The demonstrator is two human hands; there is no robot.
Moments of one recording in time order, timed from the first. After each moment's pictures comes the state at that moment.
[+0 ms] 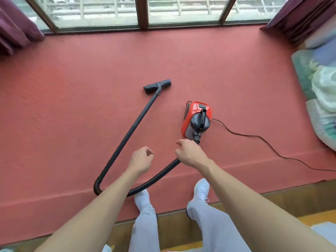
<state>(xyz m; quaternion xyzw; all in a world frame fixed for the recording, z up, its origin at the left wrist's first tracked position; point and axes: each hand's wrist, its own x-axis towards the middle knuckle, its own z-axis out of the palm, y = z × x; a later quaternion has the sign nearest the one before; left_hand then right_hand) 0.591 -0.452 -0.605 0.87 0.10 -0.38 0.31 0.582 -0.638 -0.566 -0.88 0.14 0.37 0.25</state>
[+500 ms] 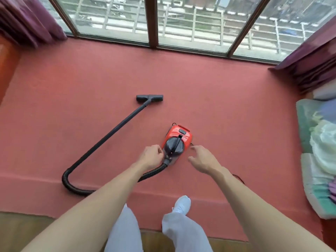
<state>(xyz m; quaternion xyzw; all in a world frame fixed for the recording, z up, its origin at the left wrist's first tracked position) 0.658 -0.727 -0.569 0.87 0.12 -0.38 0.29 0.661 -0.928 -0.522 -0.88 0.08 0.40 0.24</state>
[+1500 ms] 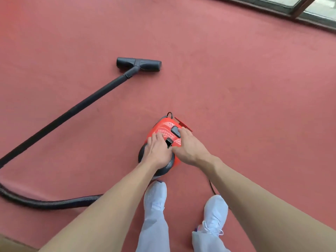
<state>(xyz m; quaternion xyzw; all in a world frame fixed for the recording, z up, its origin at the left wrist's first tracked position) 0.817 -0.874 -0.948 0.87 0.22 -0.35 0.27 0.867 -0.991 -0.912 -0.85 -0.07 0.47 0.24</state>
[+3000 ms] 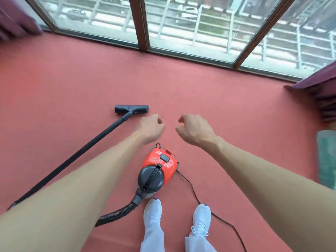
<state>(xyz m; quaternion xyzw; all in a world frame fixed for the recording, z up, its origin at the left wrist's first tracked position) 0.956 -0.864 -0.667 0.87 0.19 -0.27 0.36 0.975 -1.013 -0.656 -0.94 -0.05 0.28 0.18</state>
